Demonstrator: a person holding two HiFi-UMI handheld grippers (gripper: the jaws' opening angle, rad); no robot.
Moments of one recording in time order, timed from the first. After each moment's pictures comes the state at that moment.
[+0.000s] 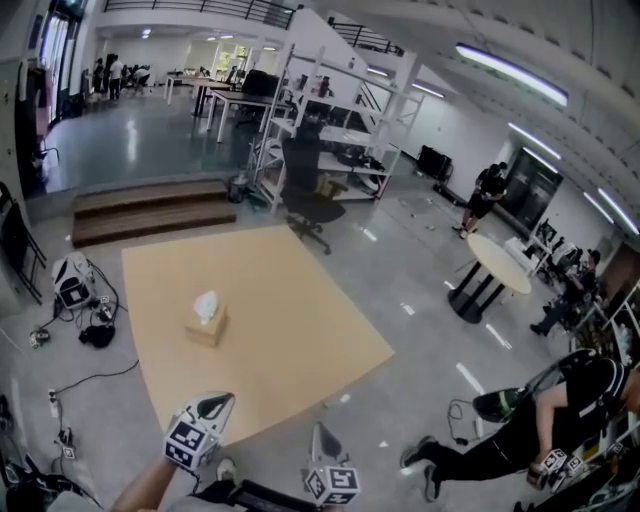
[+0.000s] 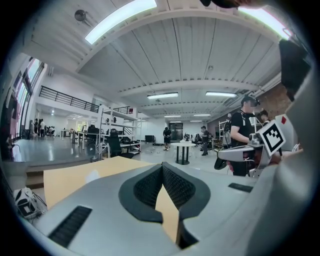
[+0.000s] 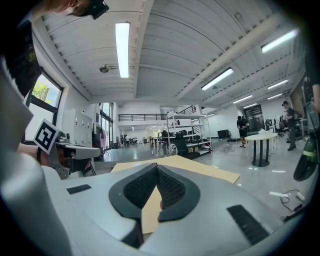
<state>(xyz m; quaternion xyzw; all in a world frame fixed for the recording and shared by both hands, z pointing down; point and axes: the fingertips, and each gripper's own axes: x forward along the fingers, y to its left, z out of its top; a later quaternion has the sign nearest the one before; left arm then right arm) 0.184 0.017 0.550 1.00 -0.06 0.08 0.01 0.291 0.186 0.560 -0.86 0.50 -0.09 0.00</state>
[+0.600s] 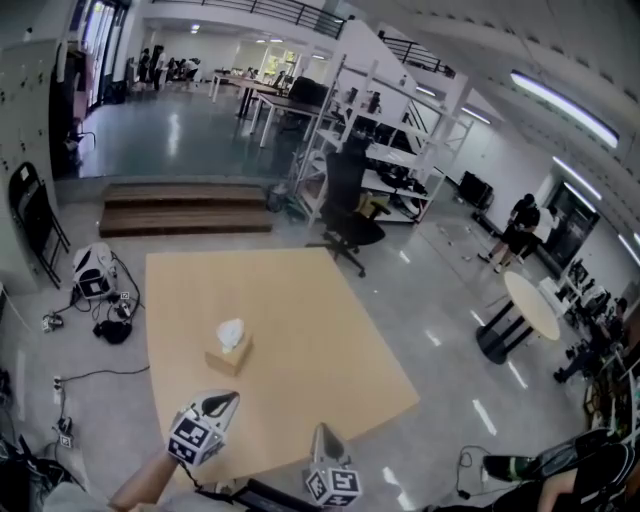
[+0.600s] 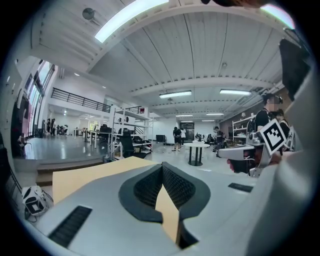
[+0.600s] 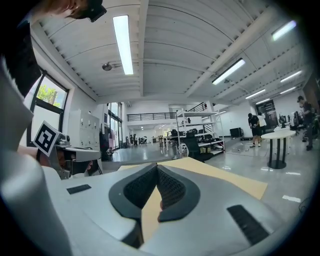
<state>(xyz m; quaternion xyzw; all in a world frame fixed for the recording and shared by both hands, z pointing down) 0.217 -0.088 0.548 0.99 -0.12 0.08 0.03 0.345 0.065 0.553 -0.82 0.56 -0.09 0.00</state>
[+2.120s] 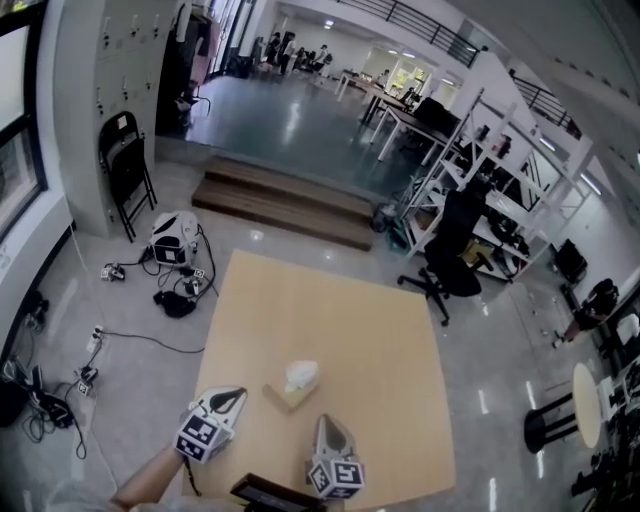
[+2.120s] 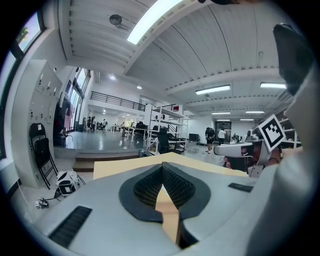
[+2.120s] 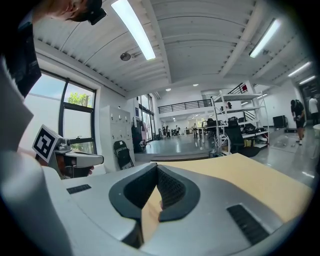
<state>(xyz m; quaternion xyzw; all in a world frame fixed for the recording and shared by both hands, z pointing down) 0.157 -0.244 0.590 0.94 -0.32 0.08 0.08 0.324 -0.165 0.574 -0.69 0.72 -0.11 -0.04</state>
